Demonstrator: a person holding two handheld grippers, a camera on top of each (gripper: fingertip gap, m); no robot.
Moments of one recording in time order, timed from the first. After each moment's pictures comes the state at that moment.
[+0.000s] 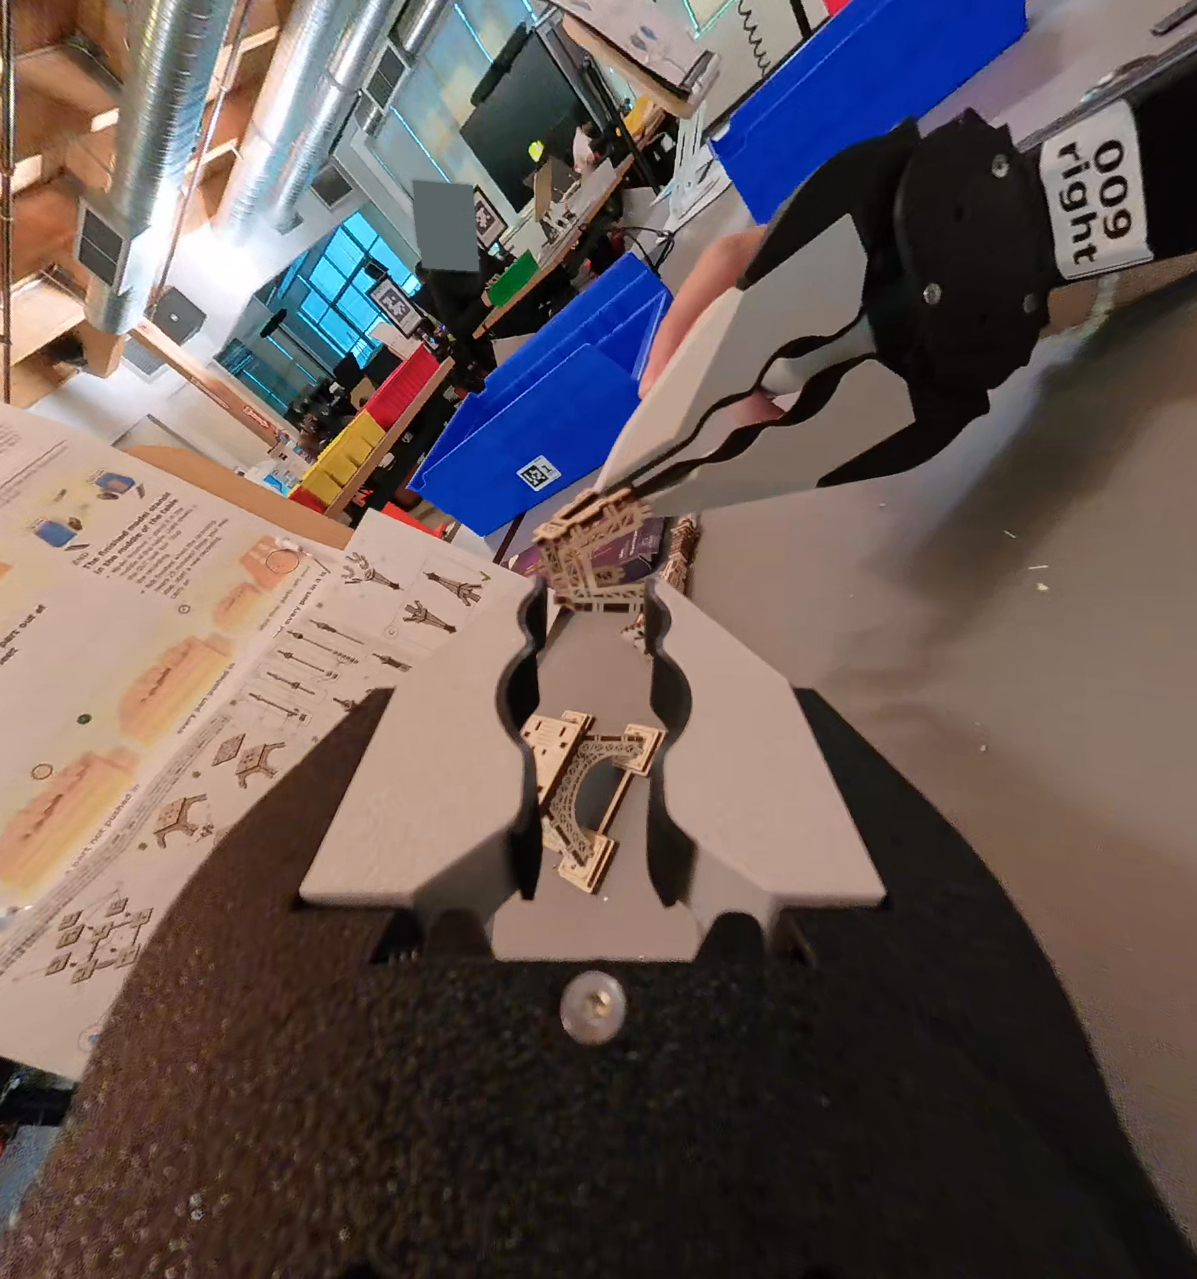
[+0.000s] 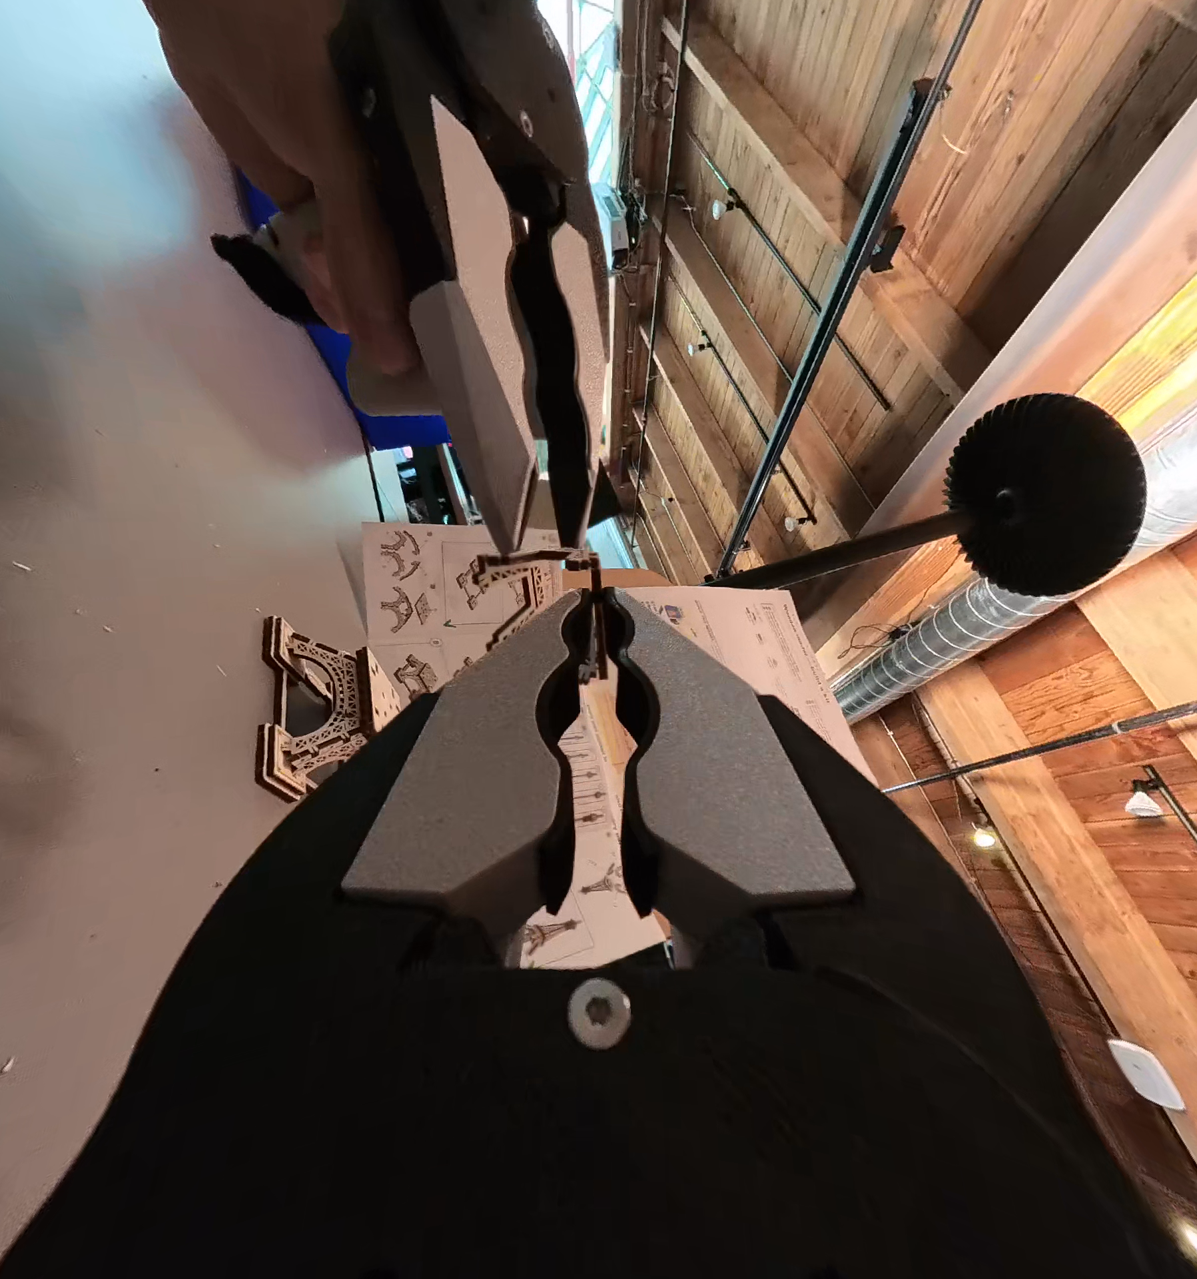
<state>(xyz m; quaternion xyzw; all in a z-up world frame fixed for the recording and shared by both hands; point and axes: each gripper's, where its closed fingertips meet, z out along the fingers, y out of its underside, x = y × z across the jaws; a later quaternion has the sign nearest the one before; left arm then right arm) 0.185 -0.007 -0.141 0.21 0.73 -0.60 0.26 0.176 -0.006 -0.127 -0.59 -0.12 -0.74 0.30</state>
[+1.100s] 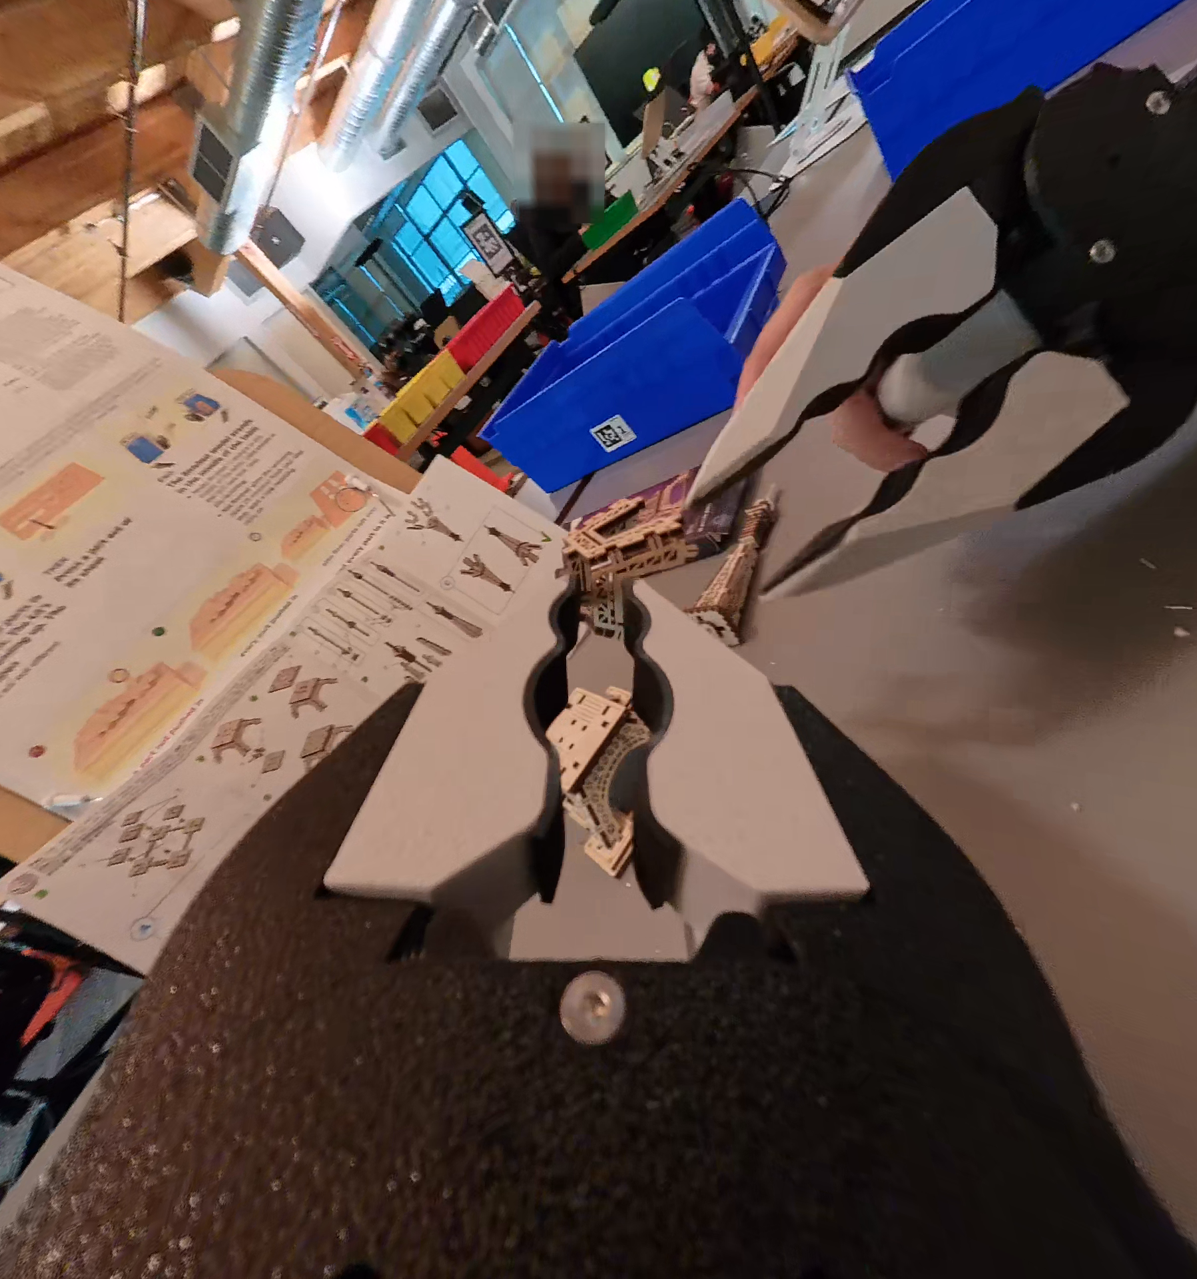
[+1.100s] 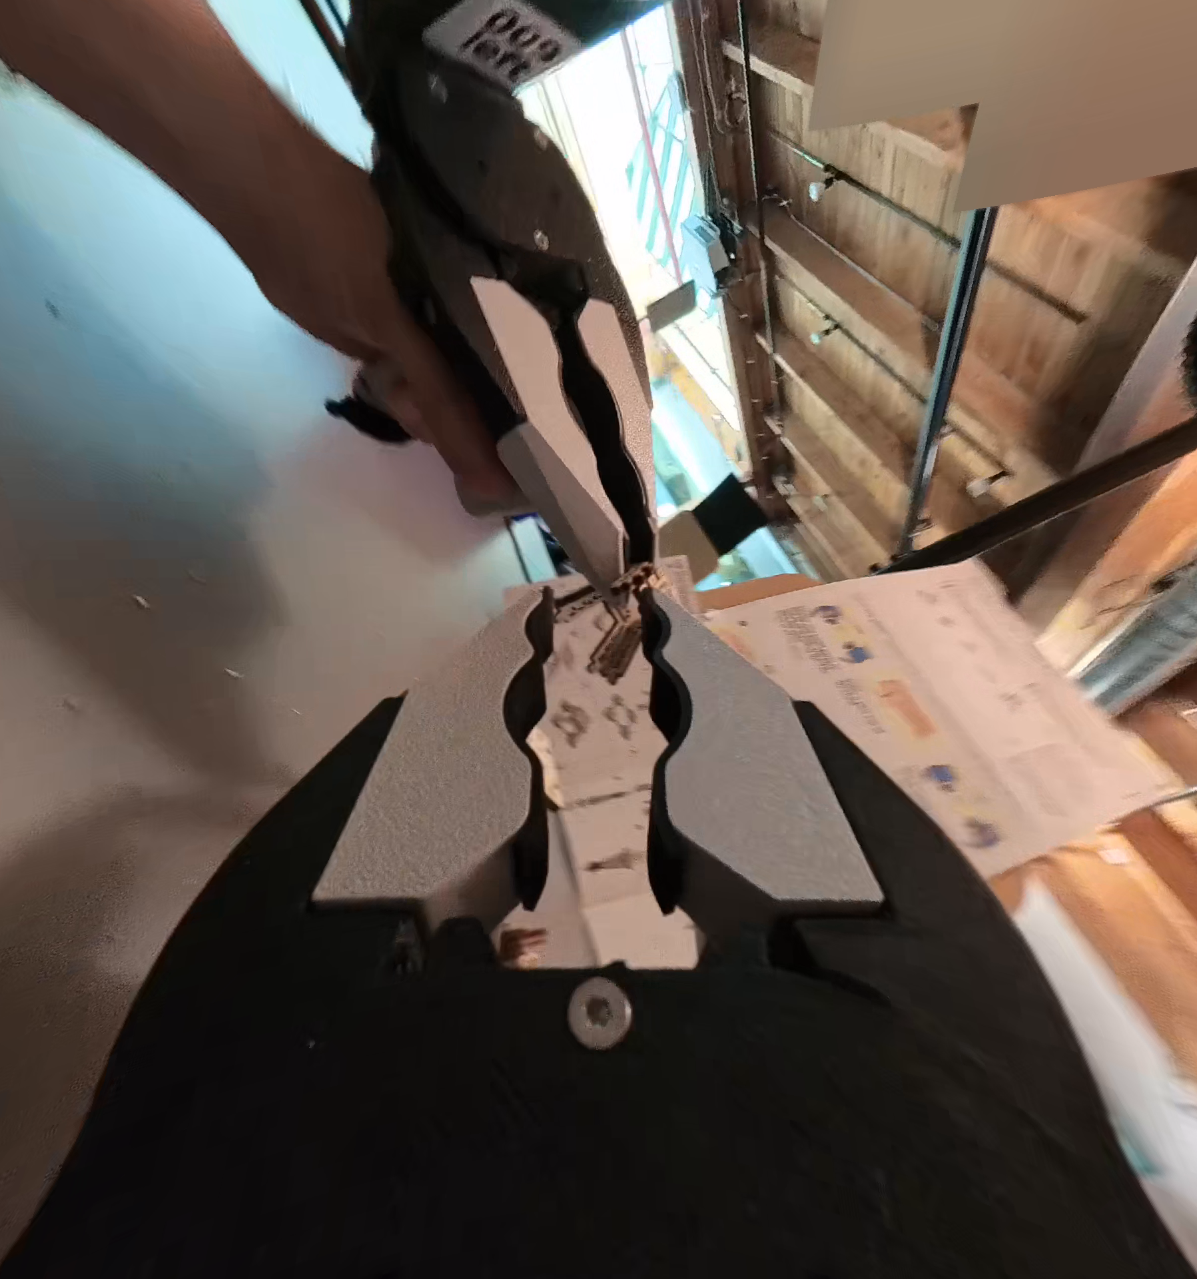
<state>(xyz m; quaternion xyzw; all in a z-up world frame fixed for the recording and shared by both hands) 0.207 -0.009 -0.137 0.13 0.73 -0.60 0.30 0.174 0.004 -0.142 -0.66 -0.07 -0.62 0.42</state>
